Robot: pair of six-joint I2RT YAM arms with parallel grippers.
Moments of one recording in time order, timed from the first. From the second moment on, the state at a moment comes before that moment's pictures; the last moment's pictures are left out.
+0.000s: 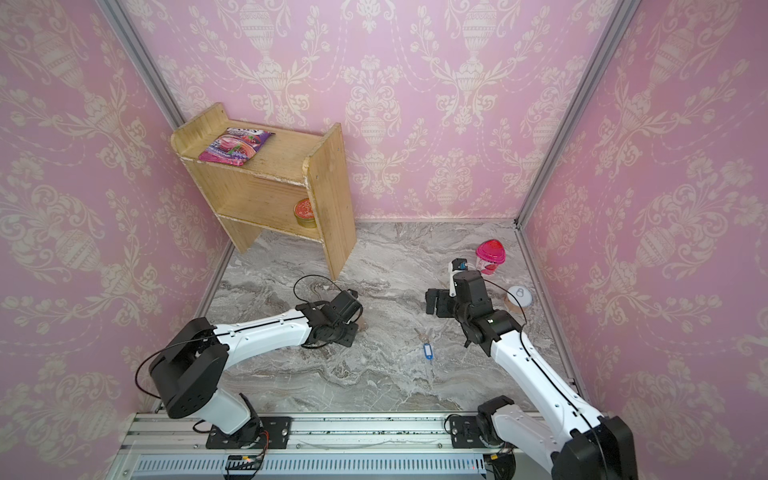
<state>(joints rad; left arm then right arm) -0.79 1.60 0.92 -0.51 -0.16 -0.43 0.32 1.02 0.76 -0.43 0.05 0.32</state>
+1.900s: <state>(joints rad) -0.79 1.40 0.96 -0.54 -0.19 -0.25 0.33 0.97 0.74 -0.42 0.00 0.31</state>
